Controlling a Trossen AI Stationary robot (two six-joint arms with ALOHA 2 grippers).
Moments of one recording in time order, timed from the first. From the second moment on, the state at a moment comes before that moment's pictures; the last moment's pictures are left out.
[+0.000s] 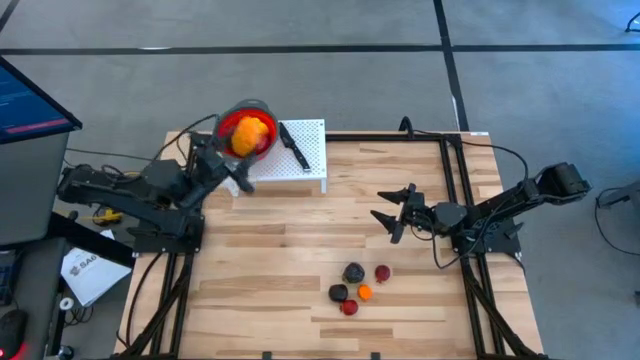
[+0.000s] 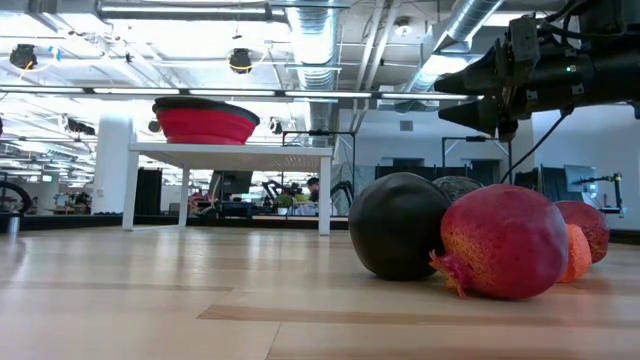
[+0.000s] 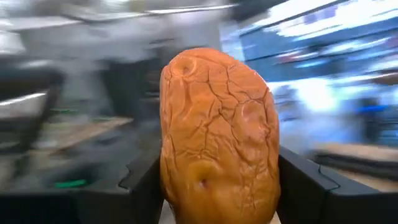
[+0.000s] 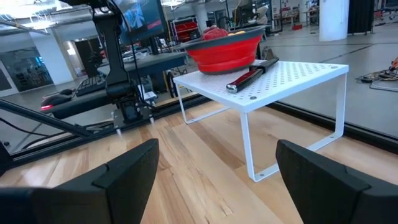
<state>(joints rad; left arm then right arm) -0.18 0.86 0.84 0.25 -1.03 0.43 0.19 1.13 0.12 1.00 0.57 0.24</state>
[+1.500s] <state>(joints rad) 0.45 1.28 1.38 -1.30 -0.65 0.72 0.20 1.13 0.12 1.00 0.57 0.24</state>
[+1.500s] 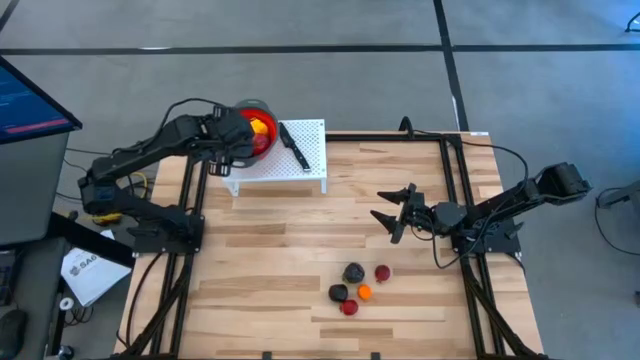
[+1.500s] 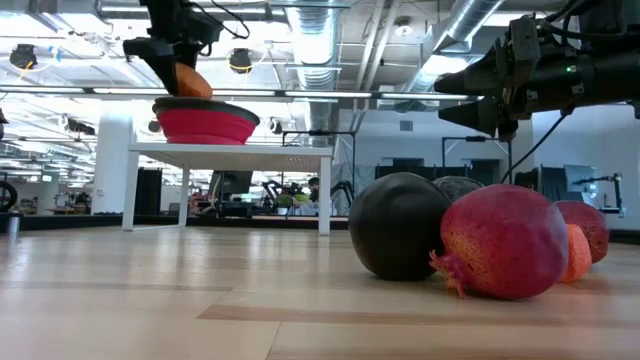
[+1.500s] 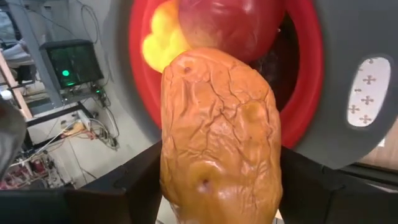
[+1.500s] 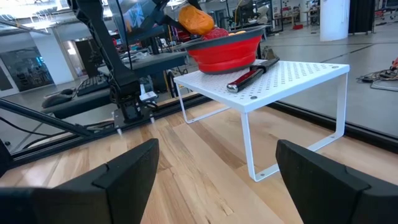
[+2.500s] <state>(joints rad) 0.44 1.19 1.33 -1.29 -0.61 0.56 0.20 1.13 0.12 1.00 0.57 0.24</state>
